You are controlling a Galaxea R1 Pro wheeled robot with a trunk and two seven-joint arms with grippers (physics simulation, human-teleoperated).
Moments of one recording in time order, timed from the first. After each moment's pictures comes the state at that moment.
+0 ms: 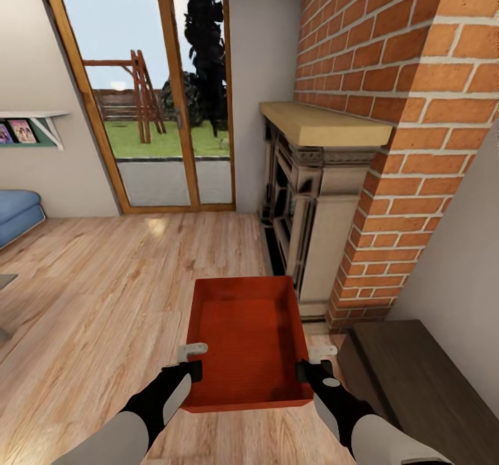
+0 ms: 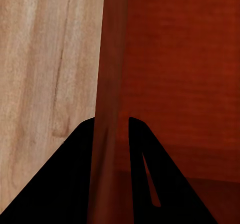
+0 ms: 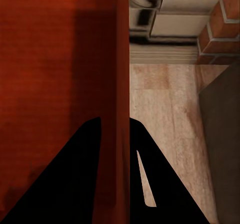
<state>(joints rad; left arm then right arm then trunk) -0.64 -0.09 -0.19 -0.42 0.31 0.28 0.29 -0.67 0.10 0.03 -0.22 0.06 -0.08 -0.10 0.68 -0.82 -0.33</state>
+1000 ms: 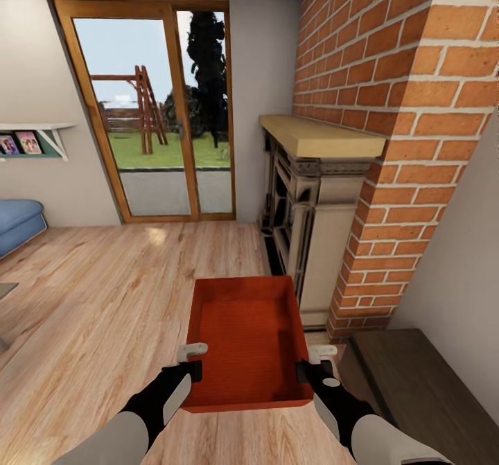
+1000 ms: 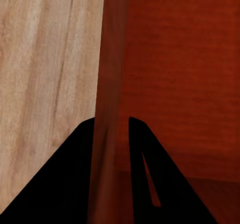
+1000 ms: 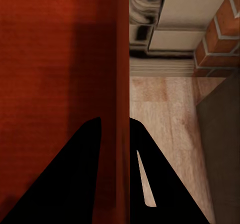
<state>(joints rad) -0.64 -0.09 -0.19 -0.42 0.31 0.28 0.29 -0.67 0.10 0.03 -0.22 0.06 -0.08 -0.10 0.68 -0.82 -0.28</state>
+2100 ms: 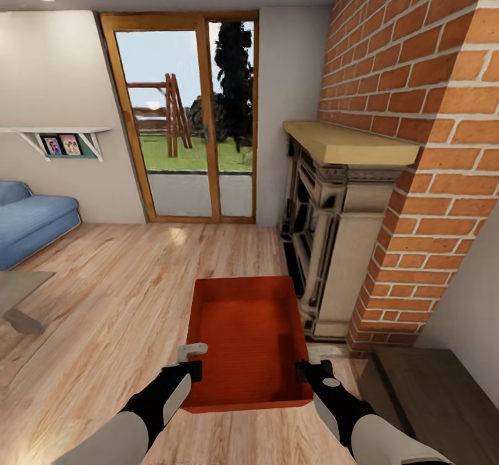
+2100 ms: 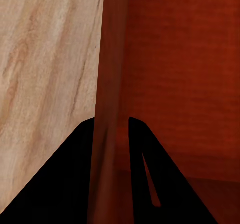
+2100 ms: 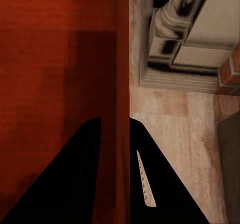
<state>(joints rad) -0.64 -0.09 -0.20 -0.42 0.31 0.28 0.29 -0.67 0.10 0.03 -0.22 0.06 -0.08 -0.10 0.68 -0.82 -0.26</state>
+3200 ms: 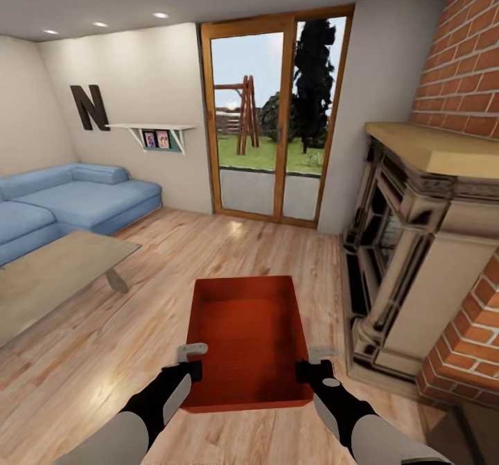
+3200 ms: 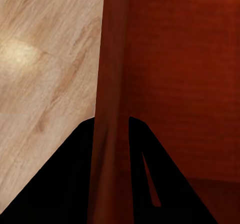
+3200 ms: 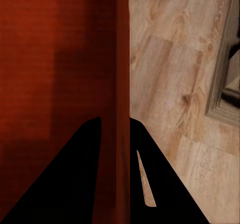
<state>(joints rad) -0.64 -0.09 -0.19 -0.42 0.31 0.28 0.29 -0.67 0.10 0.03 -0.22 0.06 -0.08 -0.10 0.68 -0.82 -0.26</state>
